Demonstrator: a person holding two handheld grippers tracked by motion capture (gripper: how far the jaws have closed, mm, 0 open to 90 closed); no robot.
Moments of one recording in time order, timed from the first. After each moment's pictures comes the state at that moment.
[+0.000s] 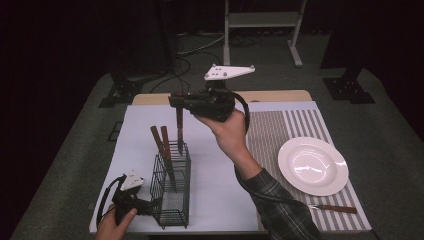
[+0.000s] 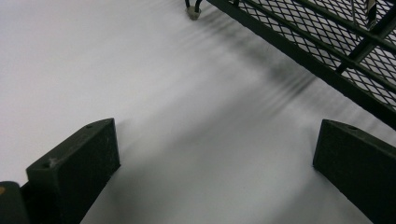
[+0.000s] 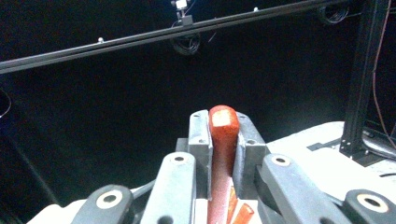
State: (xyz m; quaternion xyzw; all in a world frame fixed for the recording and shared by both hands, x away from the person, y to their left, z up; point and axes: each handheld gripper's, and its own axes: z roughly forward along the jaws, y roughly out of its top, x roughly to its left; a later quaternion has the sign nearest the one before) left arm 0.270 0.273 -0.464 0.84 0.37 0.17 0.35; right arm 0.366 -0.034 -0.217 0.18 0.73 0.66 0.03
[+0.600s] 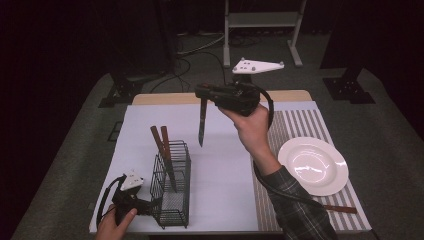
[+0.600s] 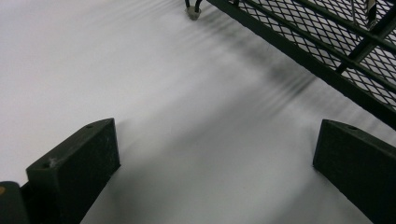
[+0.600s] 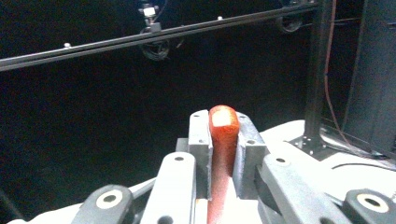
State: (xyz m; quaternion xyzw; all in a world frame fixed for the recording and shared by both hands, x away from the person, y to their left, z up) left arm 0.270 0.272 -0.464 0.84 0.37 0.17 0.35; right arm 0.373 -0.085 -0.214 0.22 0.72 0.65 0.08
